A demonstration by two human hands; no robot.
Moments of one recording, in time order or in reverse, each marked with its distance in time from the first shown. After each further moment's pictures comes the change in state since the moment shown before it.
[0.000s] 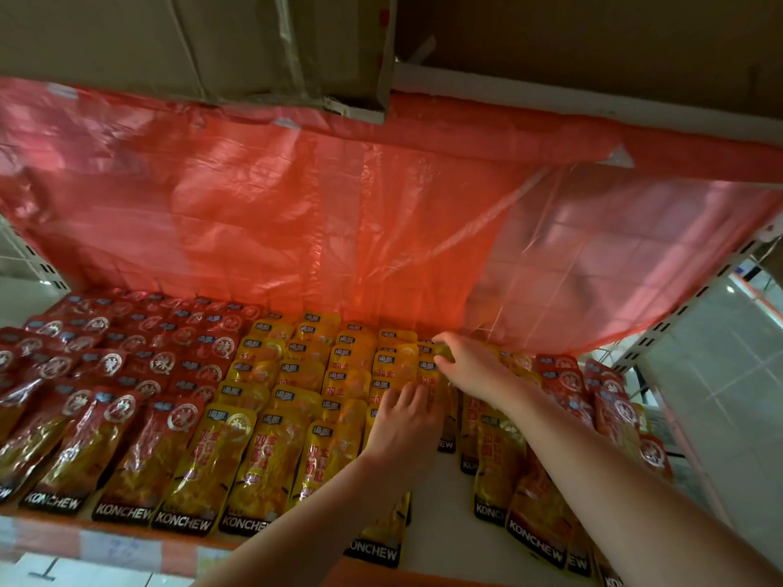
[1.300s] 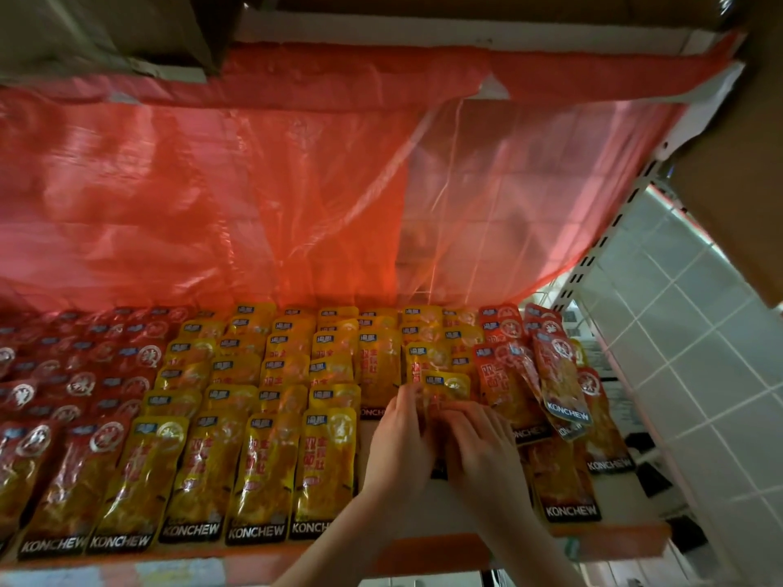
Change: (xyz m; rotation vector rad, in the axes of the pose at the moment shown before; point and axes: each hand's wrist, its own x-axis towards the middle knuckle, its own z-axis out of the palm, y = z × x) left_hand -0.016 0.080 -0.006 -0.880 -0.029 -0.404; right_hand -0.166 0.029 0.065 -0.095 0.696 -0.070
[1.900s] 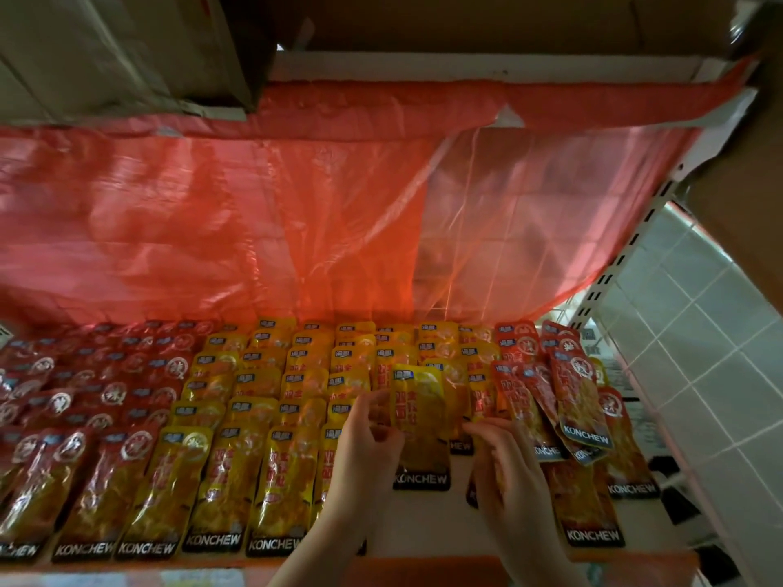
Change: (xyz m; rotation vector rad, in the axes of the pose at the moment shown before) left_hand -0.012 0.004 -0.060 -0.413 0.116 -0.184; right_hand 0.001 -0.016 -0.025 0.446 0.033 0.095
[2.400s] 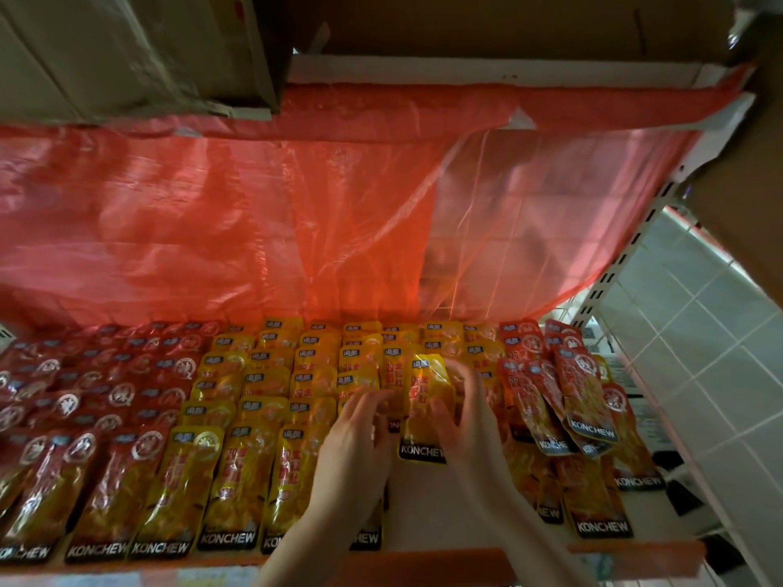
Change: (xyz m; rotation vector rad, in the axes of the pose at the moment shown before) left_hand 0.005 -0.017 -0.028 0.490 0.065 0.401; right_hand 0.043 -0.015 0.045 0.115 -0.044 0.245
